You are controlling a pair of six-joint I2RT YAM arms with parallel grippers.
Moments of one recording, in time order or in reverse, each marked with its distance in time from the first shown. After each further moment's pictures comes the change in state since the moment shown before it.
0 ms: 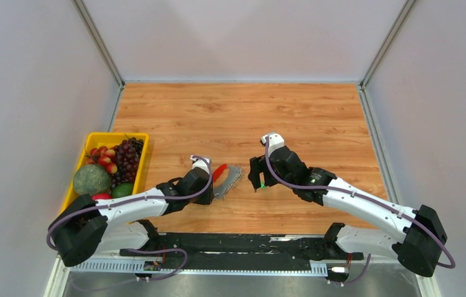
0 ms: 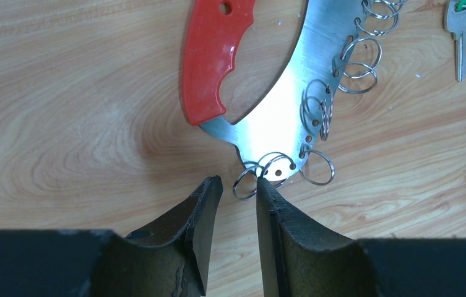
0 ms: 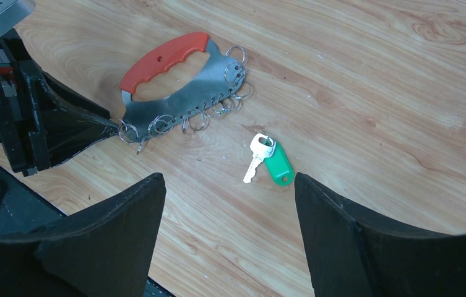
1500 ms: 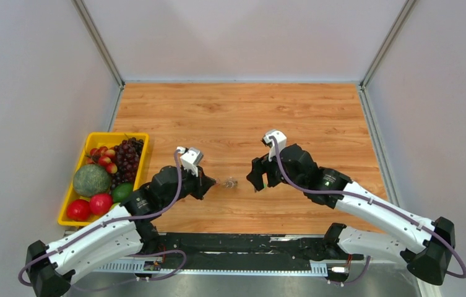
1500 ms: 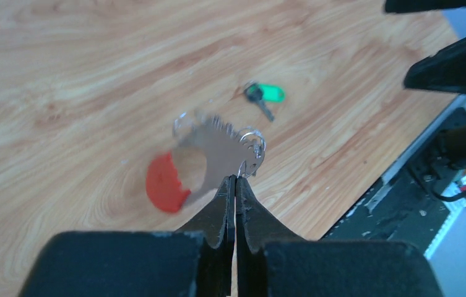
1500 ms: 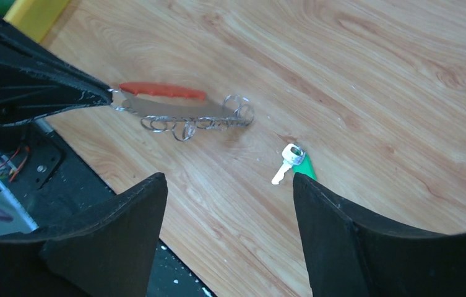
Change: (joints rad) left arm 0.000 -0.462 0.041 -0.045 0.135 0.218; right arm 0.023 -0.103 0.058 -0.063 -0.074 -0.058
